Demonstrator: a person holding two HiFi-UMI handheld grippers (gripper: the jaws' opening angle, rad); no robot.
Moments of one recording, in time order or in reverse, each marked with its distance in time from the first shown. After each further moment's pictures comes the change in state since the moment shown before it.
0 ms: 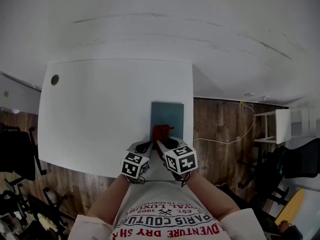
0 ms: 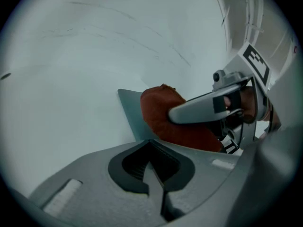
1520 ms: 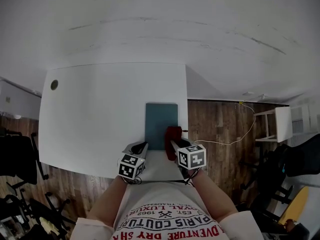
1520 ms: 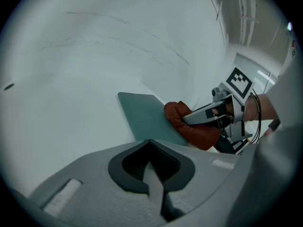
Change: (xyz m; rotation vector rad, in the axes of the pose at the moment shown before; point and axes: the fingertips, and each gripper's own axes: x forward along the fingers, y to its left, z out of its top) left arm -0.001 0.000 -0.002 0.057 -0.026 0.058; right arm -0.026 -0.082 -0.043 0.127 -0.006 -0.113
